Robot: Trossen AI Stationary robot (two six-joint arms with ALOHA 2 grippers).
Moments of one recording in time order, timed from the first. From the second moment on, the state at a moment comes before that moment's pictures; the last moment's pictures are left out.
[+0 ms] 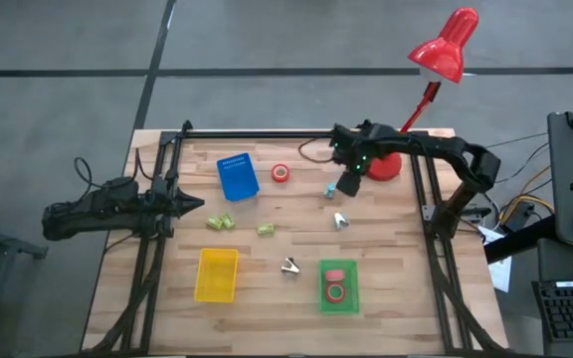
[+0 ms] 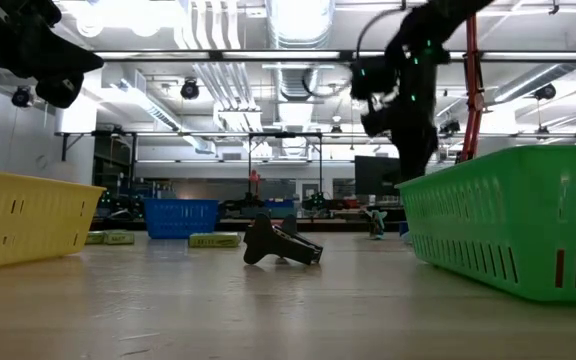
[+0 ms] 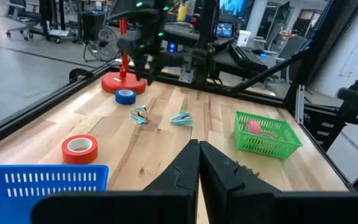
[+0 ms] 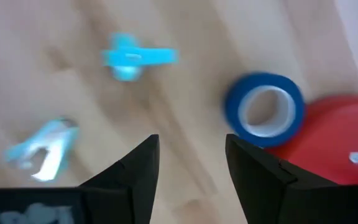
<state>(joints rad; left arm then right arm) 0.07 0.05 0.34 -0.47 -0.02 -0.18 -0.52 1.67 1.21 -0.98 -0.01 0.03</state>
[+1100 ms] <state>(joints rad) 0.07 0.05 0.34 -0.47 -0.02 -0.18 -0.63 1.89 1.19 -0.88 -0.01 -0.14</state>
